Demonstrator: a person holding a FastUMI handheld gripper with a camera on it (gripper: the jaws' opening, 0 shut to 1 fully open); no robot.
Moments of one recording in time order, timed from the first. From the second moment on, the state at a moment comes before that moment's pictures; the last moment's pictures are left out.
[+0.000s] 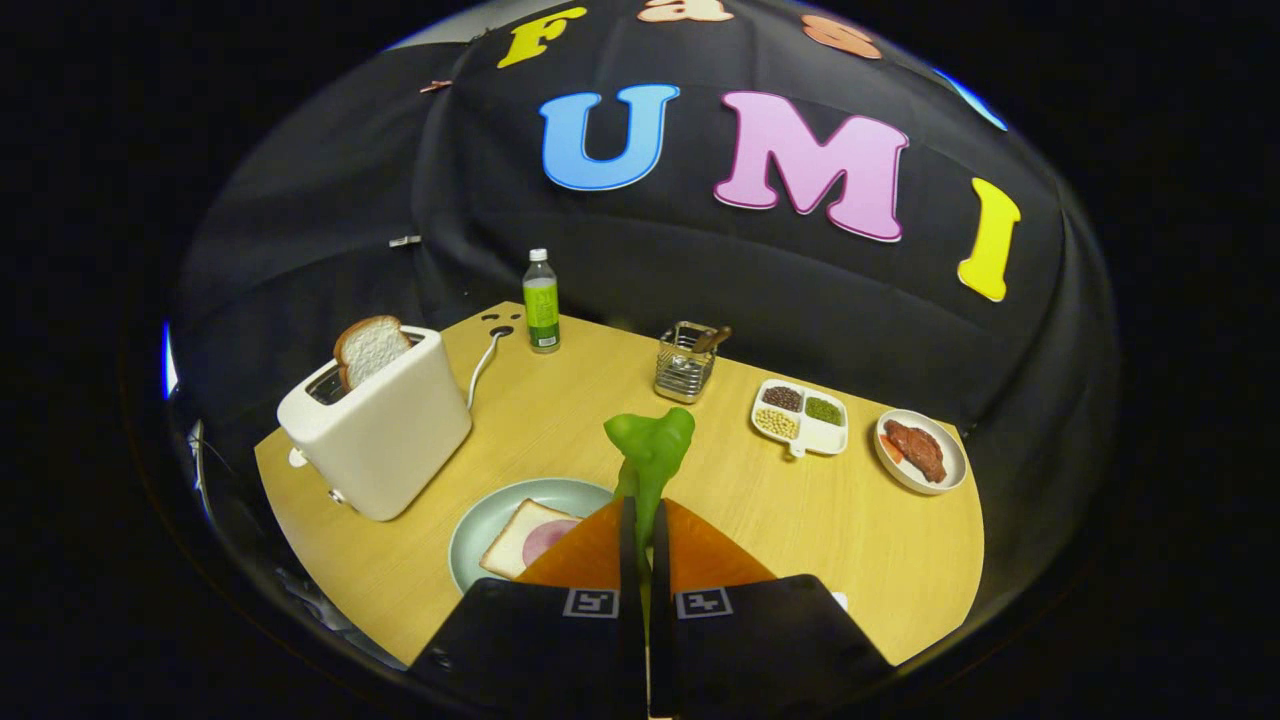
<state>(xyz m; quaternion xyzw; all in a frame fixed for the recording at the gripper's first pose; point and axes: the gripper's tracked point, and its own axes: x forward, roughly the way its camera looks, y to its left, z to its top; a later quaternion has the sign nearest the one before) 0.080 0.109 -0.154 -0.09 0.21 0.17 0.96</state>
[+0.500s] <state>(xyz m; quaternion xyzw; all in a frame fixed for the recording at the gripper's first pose) 0.086 0.179 -0.215 -0.19 0.22 0.22 0.93</state>
